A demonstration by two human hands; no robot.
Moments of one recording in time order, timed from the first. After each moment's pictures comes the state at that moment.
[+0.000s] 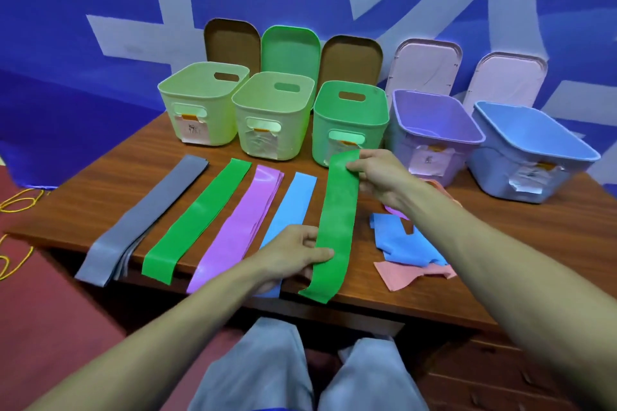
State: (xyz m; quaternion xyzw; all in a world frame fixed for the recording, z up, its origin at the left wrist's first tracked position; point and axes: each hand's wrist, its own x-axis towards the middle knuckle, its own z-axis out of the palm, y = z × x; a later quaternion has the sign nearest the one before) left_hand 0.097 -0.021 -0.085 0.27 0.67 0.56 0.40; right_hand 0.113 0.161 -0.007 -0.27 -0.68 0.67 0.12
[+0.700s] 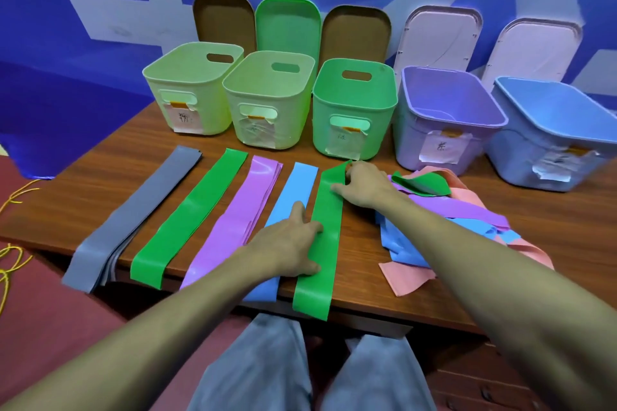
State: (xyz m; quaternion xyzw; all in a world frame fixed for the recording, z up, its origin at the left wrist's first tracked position) left_hand 0.075 -0.002 -0.071 0.46 0.87 0.03 0.17; right_hand 0.072 0.198 -0.081 -0.24 -0.96 0.15 0.00
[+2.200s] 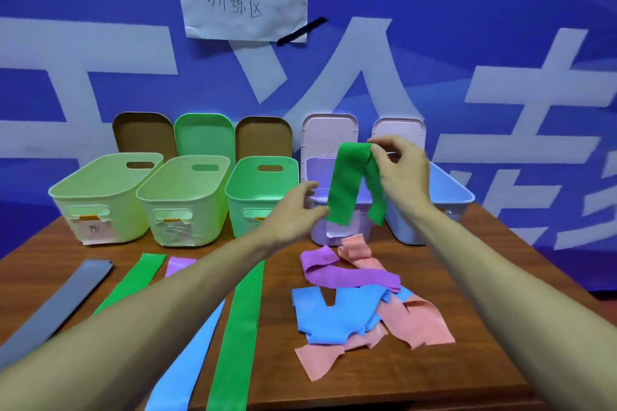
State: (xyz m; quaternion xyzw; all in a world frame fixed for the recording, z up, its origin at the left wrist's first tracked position) left_hand 0.085 0.153 0.040 0.46 0.73 0.47 0.16; right_hand 0.200 0.290 0.088 -0.24 -0.75 0.31 0.53
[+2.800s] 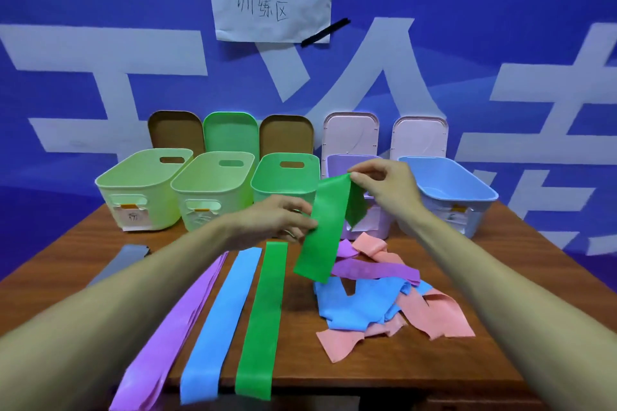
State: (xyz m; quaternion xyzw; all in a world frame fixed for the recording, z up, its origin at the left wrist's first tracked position) left_hand 0.067 0.076 0.057 0.44 0.66 0.46 0.39; right_hand 0.190 0.254 0.066 -0.17 -0.80 0.42 0.38
